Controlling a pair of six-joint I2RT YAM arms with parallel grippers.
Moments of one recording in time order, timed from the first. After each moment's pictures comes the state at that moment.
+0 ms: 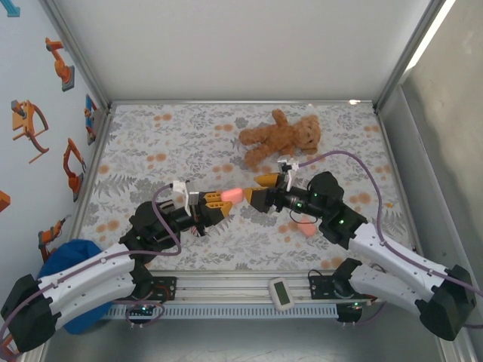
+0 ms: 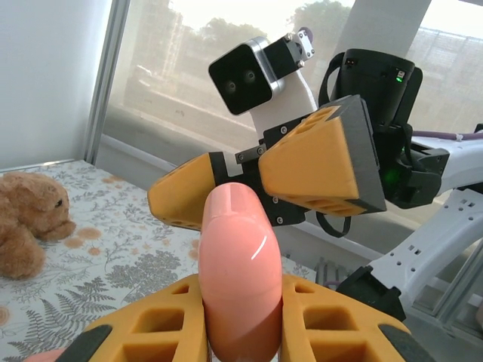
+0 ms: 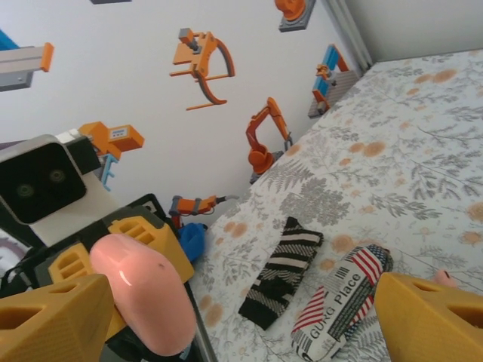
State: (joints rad) left arm -0.88 0.76 0.31 0.60 0.41 -0.38; right arm 0.77 0.91 0.62 0.23 -0.47 0.60
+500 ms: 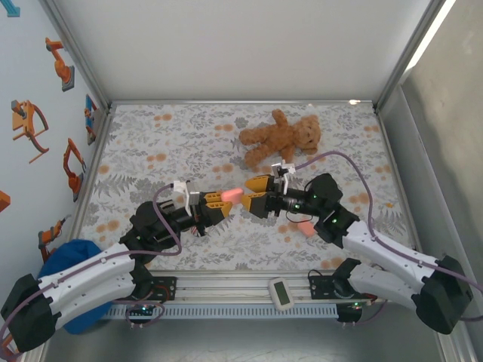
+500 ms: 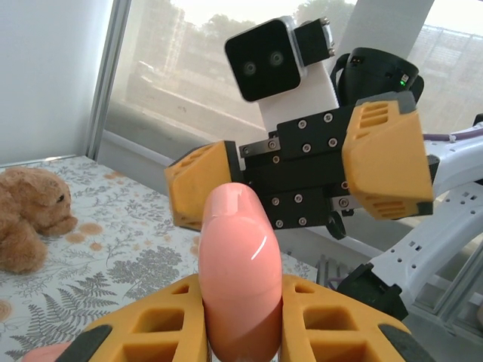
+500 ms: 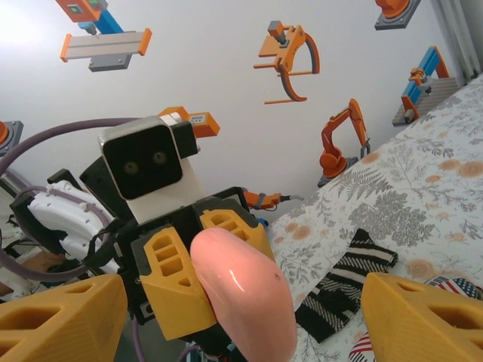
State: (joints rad) left arm -0.88 0.77 0.31 0.60 0.41 -0.38; right arm 0.77 0.99 0.57 0.48 -0.64 0.63
